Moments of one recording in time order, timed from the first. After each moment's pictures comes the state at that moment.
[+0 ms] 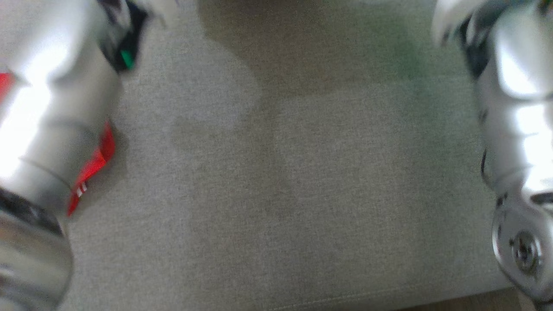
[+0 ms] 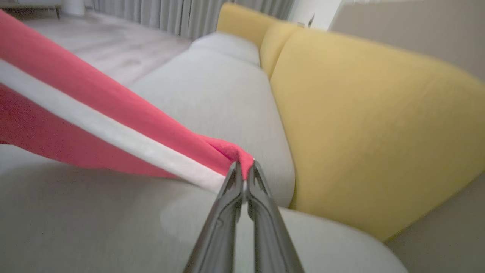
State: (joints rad) left arm -1.34 0.26 -0.99 0.91 -1.07 -0.12 -0.18; right arm -1.15 -0.08 -0.08 1.04 -0.35 0.12 -0.14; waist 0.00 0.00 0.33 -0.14
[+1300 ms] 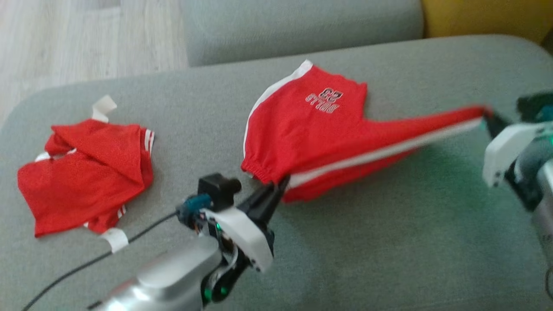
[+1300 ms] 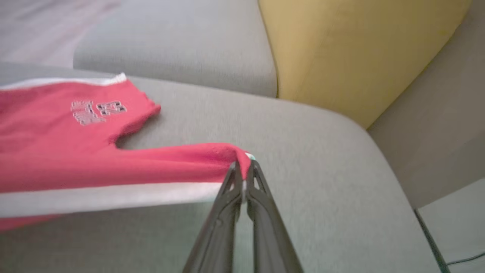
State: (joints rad) left arm -0.64 0.31 -1.26 0.34 -1.11 0.08 -0.17; right arm -0.62 -0.43 0.34 0.85 0.30 0.12 0.14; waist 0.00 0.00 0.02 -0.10
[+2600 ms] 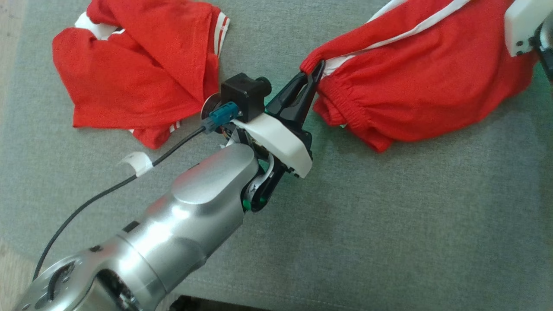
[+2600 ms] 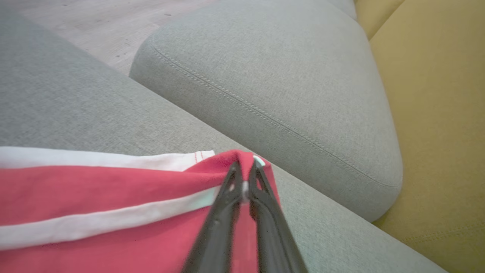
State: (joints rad) left arm -0.95 0.08 -1.13 0.57 -1.03 0.05 -0.25; right arm -1.17 -0.34 0.25 1.10 -0.15 0.12 -0.04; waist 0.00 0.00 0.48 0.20
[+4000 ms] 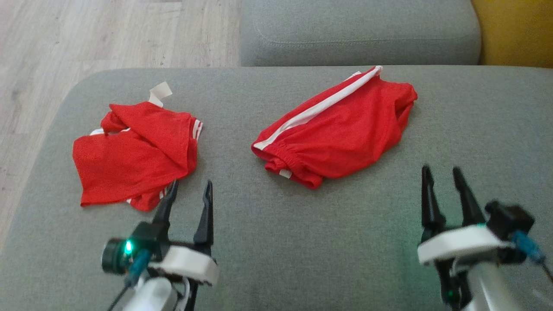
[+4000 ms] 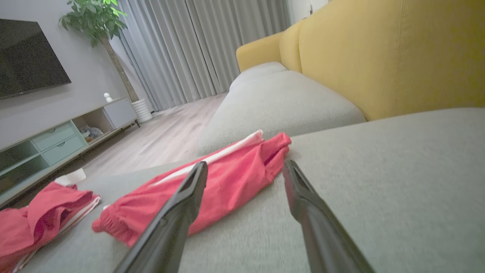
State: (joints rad) left arm -0.24 0.26 -0.62 0.33 -0.52 0.24 -0.26; right arm -0.15 -0.05 0.03 0.42 0.30 0.12 -0.25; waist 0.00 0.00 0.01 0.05
